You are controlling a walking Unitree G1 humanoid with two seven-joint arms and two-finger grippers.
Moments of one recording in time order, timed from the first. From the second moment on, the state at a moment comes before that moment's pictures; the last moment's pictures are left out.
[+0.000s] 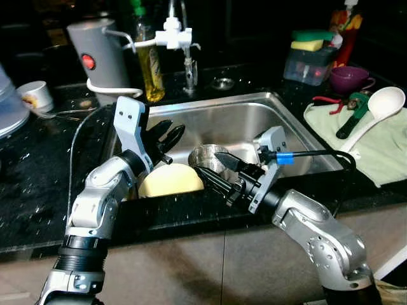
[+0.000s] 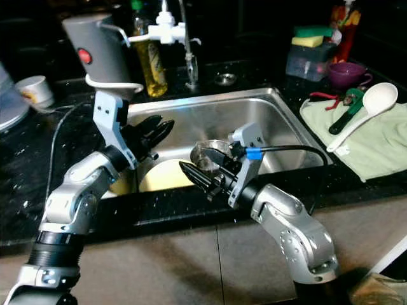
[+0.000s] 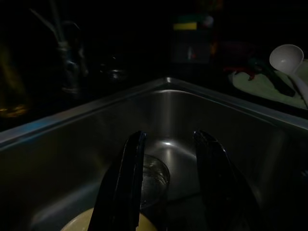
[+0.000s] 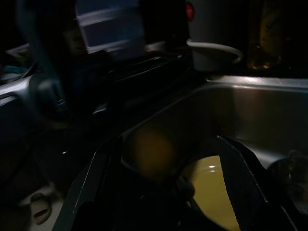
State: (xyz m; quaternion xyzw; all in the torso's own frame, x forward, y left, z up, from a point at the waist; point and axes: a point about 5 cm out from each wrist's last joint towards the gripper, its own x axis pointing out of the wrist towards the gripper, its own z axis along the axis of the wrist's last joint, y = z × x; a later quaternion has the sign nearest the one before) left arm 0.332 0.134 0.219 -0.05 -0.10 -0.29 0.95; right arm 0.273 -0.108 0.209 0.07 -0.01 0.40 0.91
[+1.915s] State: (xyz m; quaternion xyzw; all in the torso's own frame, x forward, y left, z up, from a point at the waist) left arm 0.261 0.142 0.095 0.01 0.07 -0.11 0.99; right arm 0.294 -0.165 0.080 -0.09 0.14 0.15 0.97
